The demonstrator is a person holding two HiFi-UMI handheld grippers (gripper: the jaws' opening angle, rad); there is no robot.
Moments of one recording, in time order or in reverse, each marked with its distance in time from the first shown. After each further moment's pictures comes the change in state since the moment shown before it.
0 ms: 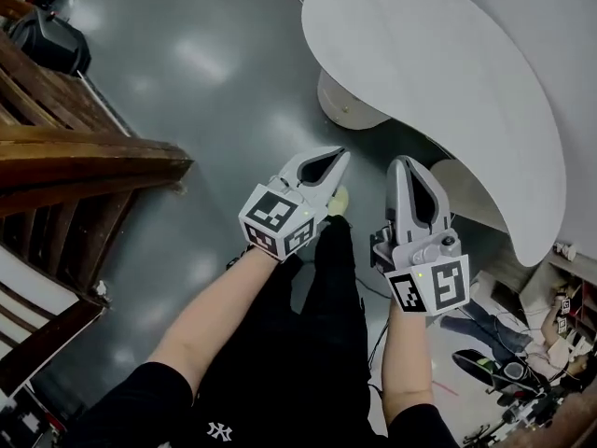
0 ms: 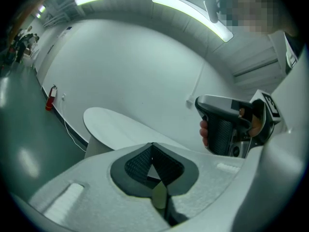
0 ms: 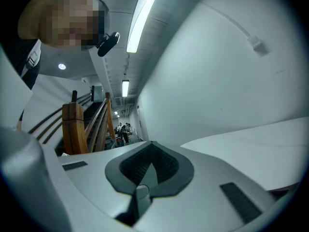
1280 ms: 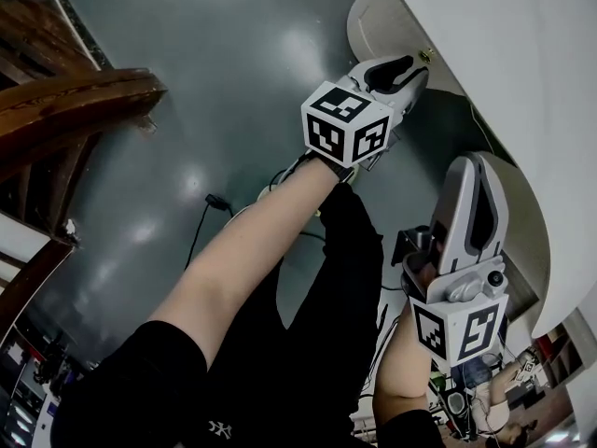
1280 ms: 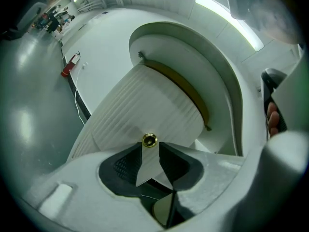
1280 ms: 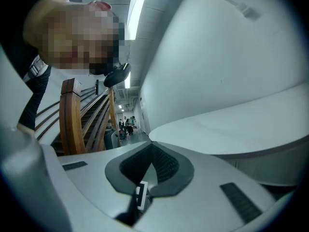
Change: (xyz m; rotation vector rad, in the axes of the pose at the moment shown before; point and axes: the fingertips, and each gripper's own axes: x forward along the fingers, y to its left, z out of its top) left arm 0.266 0.224 -0.182 -0.295 -0.038 0.117; right arm 0.125 -0.162 -0.183 0.026 0.086 0.071
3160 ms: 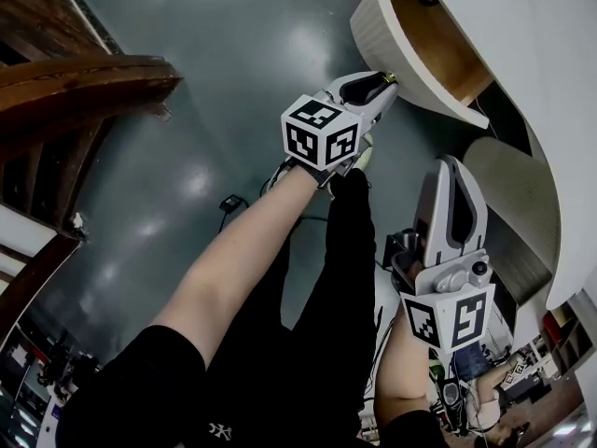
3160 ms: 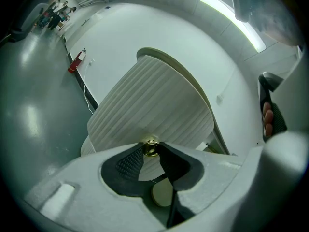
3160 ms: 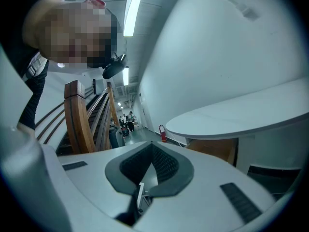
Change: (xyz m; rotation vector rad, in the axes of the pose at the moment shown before) left arm -0.135 0.001 -0.036 -0.029 0.090 0.012; right arm -0.050 0.105 -0.014 0.059 0.071 -0.006
